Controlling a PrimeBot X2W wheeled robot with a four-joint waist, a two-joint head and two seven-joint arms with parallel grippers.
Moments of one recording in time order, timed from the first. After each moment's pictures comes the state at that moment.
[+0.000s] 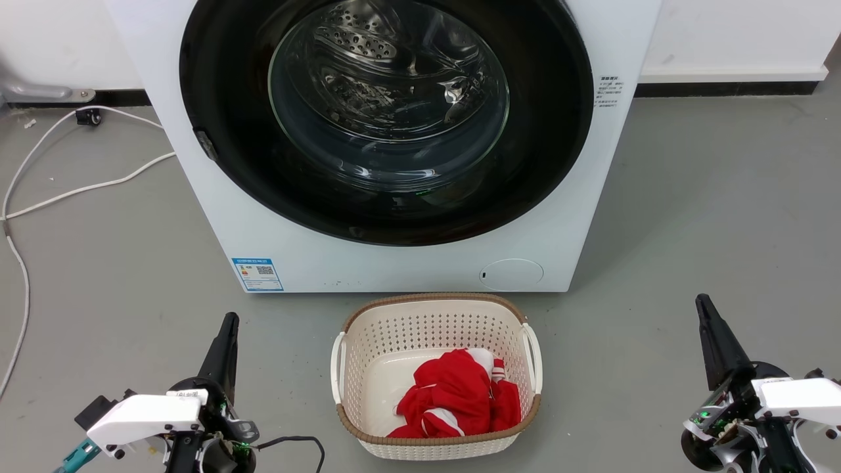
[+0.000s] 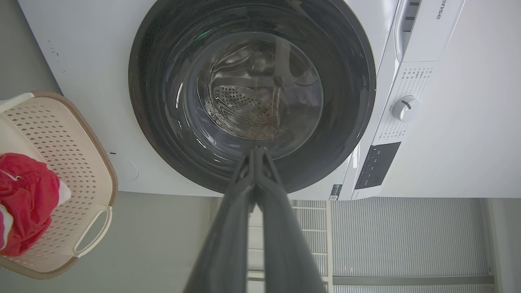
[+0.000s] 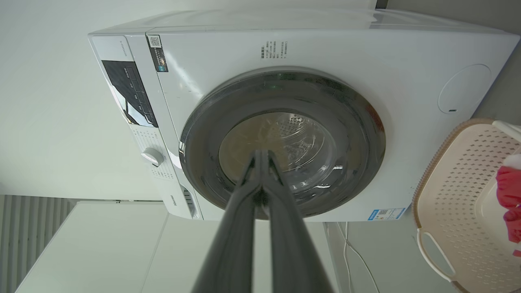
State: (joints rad) left arm -0.10 0.07 0.09 0.25 -1.63 -0.13 0.10; right arm -0.10 -0.07 -0.09 0.24 1.64 0.13 0.09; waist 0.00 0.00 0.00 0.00
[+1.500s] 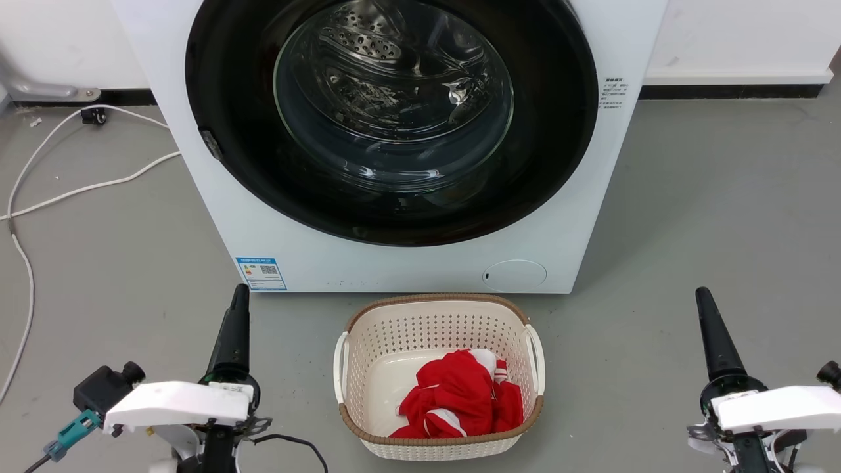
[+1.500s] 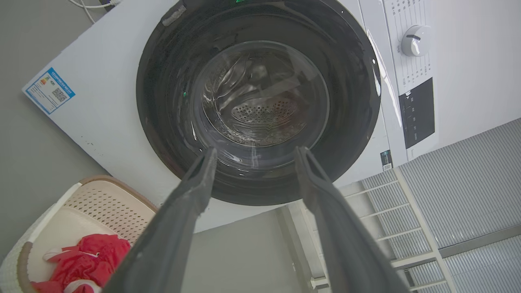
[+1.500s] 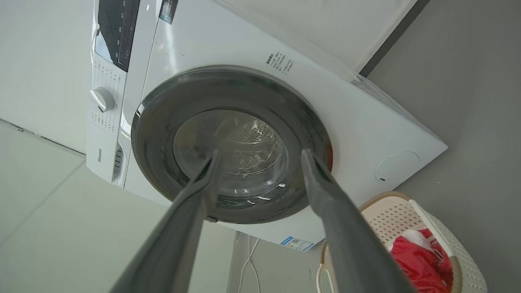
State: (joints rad) left arm -0.09 0.05 0.04 0.16 -1.18 -0.13 -0.03; right arm -0.04 -0.06 -0.06 0.14 1.14 0.13 -0.03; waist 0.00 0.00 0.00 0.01
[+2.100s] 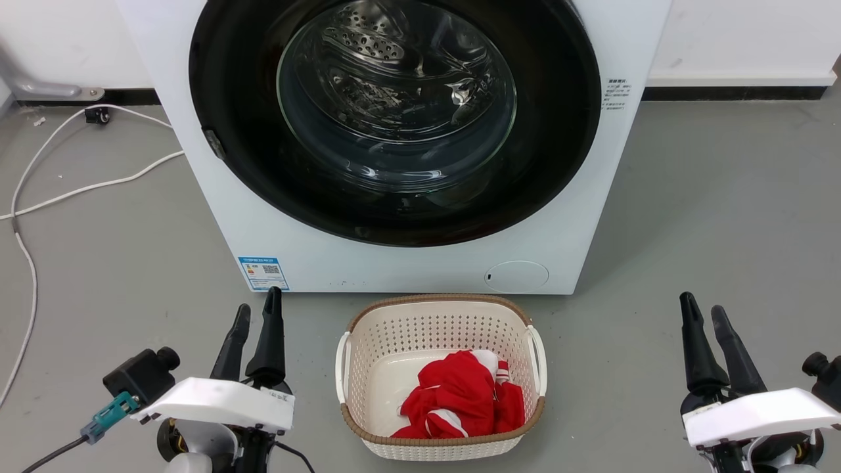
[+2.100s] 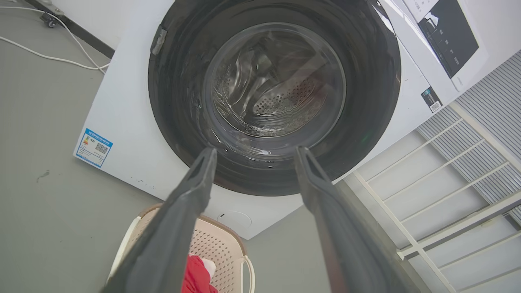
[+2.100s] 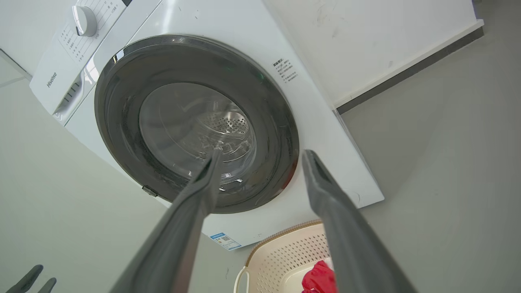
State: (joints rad) left arm -0.09 0.05 -0.02 0.16 -0.79 -0.11 -0.09; right arm -0.01 -0.06 -0.04 0.10 0.70 0.13 -0.09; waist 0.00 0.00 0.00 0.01
